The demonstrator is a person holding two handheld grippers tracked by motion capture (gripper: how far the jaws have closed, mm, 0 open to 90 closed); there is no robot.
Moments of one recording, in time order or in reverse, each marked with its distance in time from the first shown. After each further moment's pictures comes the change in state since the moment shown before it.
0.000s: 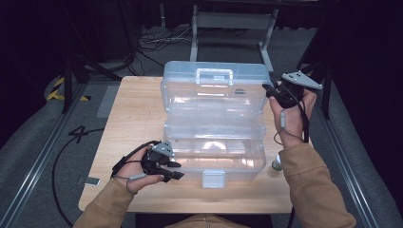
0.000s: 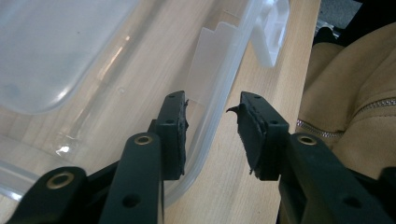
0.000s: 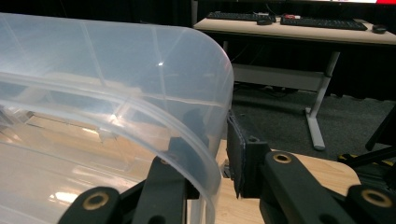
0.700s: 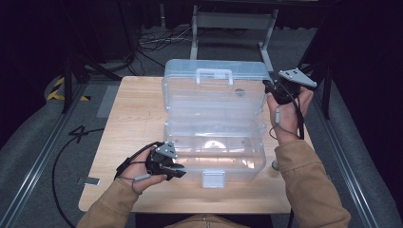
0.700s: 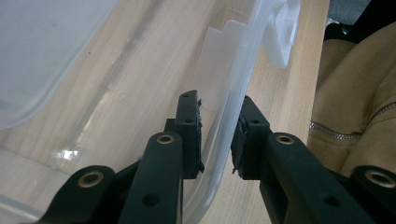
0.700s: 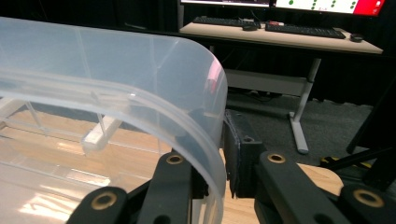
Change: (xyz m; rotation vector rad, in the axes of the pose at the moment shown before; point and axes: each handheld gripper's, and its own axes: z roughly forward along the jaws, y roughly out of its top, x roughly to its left) left arm 0.003 -0.001 0.013 -0.005 -0.005 0.025; right arm 0.001 0.002 0.015 -0.011 -0.070 -0.020
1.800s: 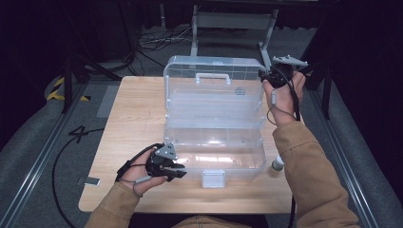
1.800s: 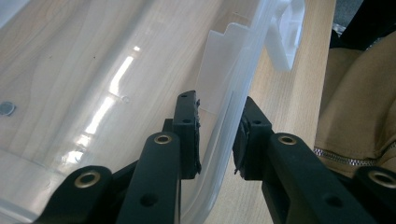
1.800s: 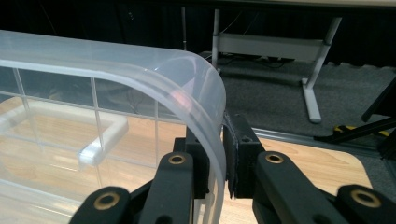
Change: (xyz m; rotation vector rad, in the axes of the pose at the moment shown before) left arm -0.003 -0.003 0.002 -0.026 0.035 0.011; right arm -0.015 0.015 0.055 0.157 0.040 0.053
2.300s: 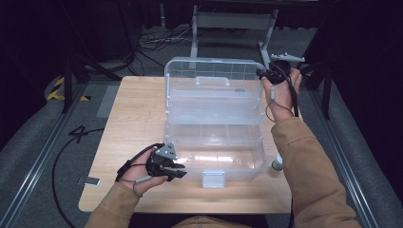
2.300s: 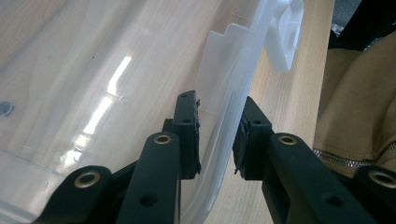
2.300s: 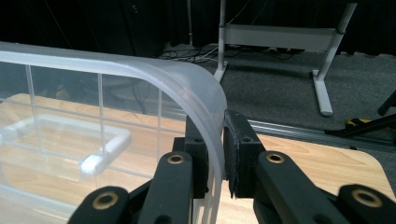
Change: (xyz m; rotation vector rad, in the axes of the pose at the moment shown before) left arm 0.001 0.001 0.000 0.003 -0.007 0.000; right arm -0.008 0.001 0.022 0.031 0.029 0.022
